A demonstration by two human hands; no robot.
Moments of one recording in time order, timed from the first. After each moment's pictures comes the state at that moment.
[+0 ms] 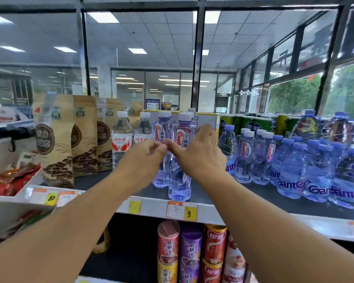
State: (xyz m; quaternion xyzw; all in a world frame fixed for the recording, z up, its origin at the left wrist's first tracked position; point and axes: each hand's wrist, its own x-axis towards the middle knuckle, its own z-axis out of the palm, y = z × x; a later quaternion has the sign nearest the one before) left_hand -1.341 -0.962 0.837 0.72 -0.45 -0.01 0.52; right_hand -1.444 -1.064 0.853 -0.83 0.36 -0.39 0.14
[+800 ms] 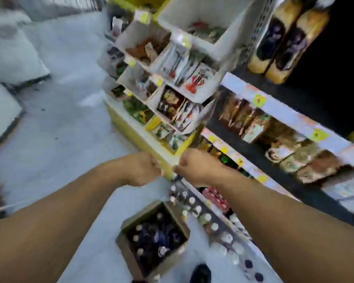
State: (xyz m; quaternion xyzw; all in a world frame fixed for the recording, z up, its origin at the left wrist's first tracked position) left_hand -1.319 -0.555 0.446 0.91 -0.10 -0.36 0.18; right_hand -1.335 -0.728 0.431 -0.94 -0.03 0.27 0.20
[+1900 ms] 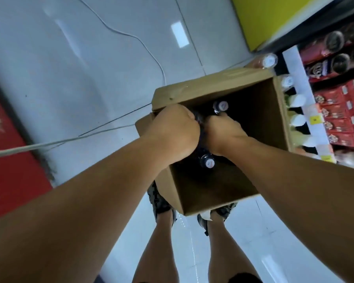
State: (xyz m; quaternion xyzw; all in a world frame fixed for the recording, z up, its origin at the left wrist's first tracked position) left_hand -1.399 -0.455 -0.085 0.81 0.21 -0.36 0.41; right_hand -1.381 -0.584 -0.183 -0.89 -0.08 0.44 0.01
